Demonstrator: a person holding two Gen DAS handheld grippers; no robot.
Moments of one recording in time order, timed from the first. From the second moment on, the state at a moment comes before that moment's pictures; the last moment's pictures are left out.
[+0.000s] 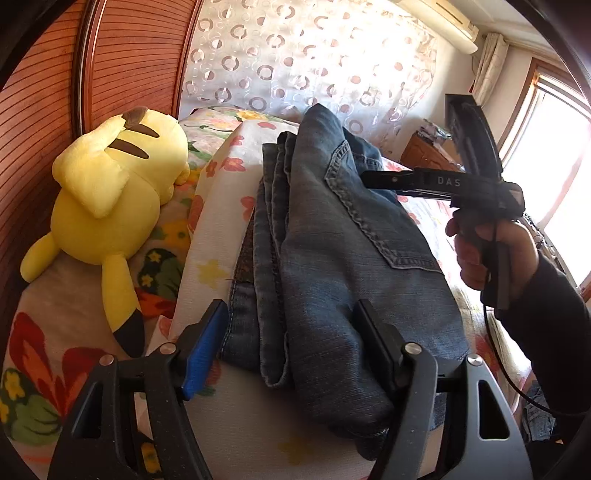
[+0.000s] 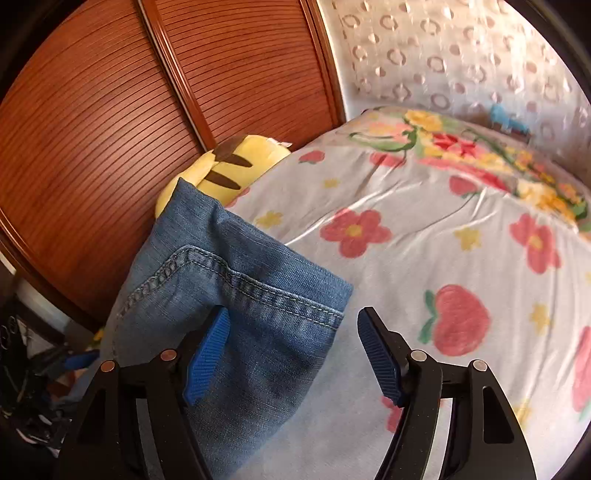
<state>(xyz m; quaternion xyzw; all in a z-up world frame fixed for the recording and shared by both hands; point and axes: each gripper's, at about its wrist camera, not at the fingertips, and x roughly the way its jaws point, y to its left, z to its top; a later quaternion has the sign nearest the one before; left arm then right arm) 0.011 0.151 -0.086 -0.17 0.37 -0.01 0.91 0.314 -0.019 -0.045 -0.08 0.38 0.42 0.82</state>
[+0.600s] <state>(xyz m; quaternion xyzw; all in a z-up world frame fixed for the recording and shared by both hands) 0.002 0.152 -0.070 -0.18 0.34 -0.02 0.92 0.302 -0.026 -0.038 -0.07 0.32 0.44 0.83</state>
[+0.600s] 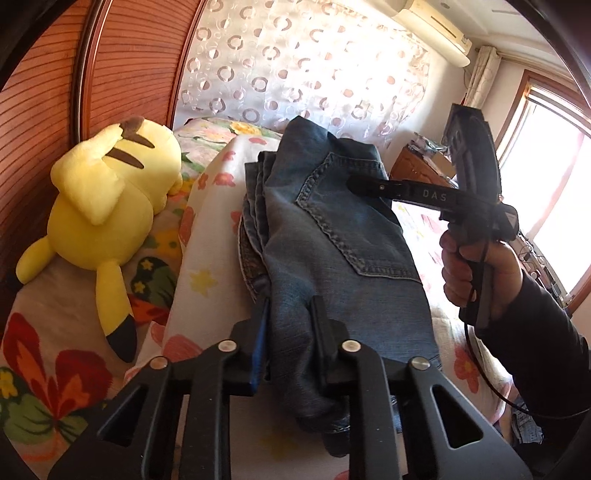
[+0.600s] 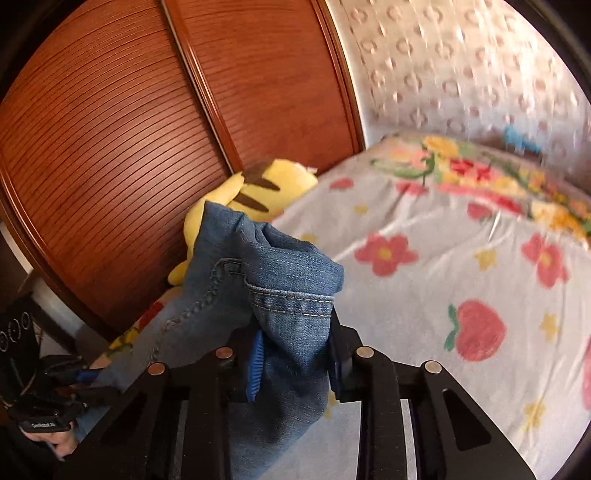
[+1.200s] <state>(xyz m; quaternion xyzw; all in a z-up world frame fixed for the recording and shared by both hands) 0.050 0.170 -0.018 -0.13 0.30 -0.03 0.94 0.311 -0.013 0.007 -0.06 0.25 0.43 0.86</state>
